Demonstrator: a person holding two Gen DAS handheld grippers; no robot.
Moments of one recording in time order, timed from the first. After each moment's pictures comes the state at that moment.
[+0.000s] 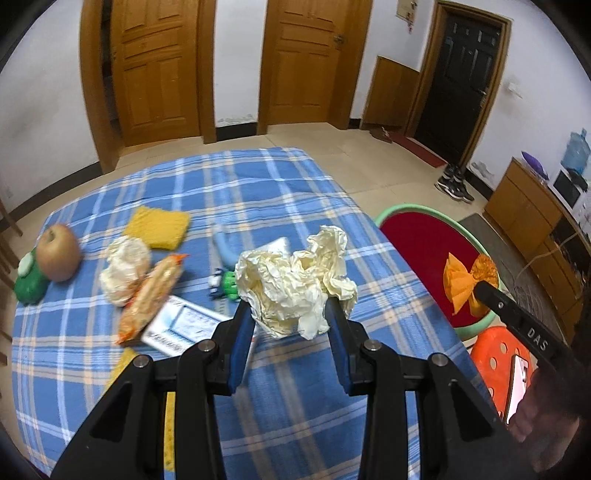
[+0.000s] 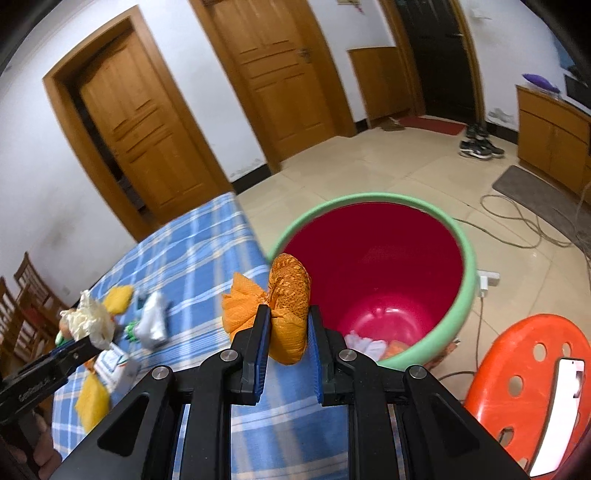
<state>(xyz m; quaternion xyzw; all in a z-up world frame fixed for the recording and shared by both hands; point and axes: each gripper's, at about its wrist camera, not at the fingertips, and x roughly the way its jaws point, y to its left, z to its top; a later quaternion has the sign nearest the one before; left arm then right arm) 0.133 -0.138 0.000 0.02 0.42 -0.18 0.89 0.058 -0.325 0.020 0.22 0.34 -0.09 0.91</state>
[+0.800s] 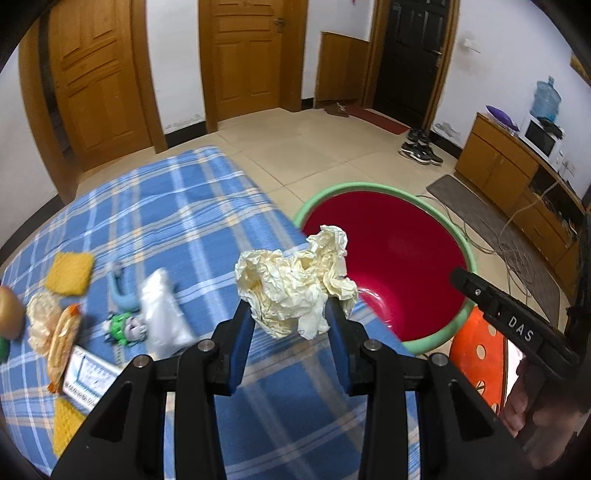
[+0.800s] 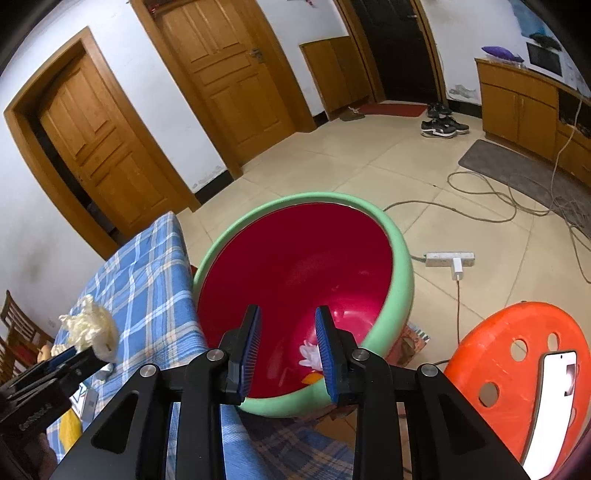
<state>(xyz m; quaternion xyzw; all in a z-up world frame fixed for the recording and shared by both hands) 0.146 -0.241 -0.016 0.09 0.42 -0.25 0.87 0.057 -0.388 -0.002 0.26 0.34 -0.15 0.89</state>
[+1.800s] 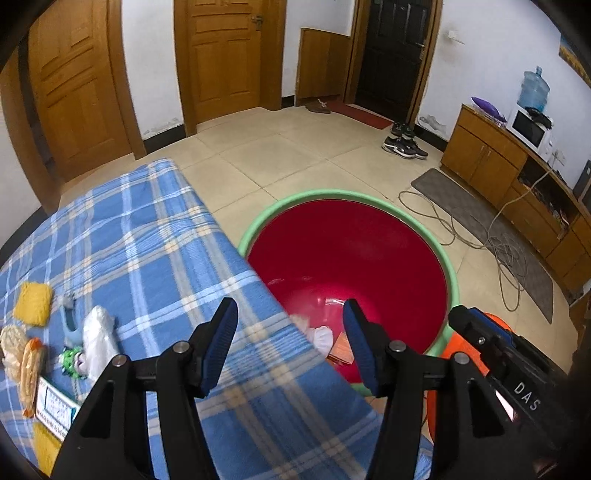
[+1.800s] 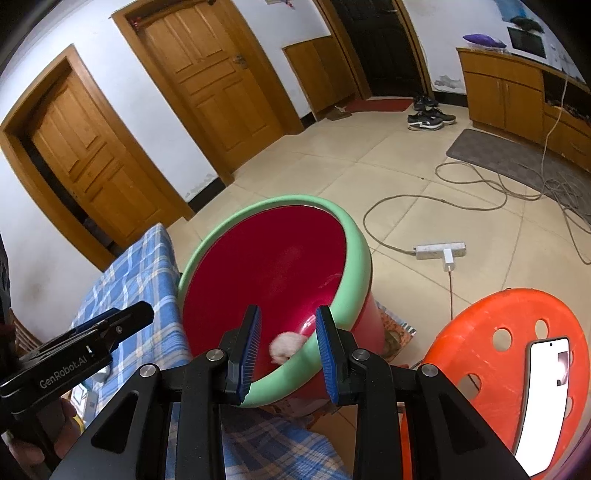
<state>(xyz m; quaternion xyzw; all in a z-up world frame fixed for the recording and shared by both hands) 0.155 -0.293 -0.018 0.09 0.42 -0.27 0.86 0.033 -0.403 0.002 0.28 0.33 -0.16 0.89</state>
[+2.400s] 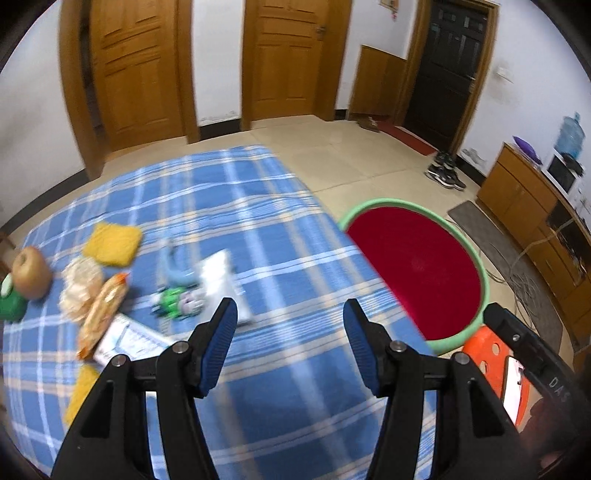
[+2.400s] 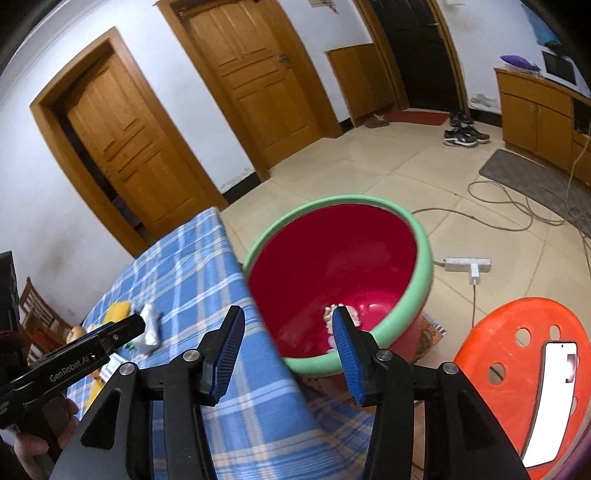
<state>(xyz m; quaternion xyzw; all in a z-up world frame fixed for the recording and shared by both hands) 0.140 -0.181 -0.001 0.04 0.42 -0.18 0.89 0.031 -0.341 0.029 0.24 0.33 -0.09 0.91</state>
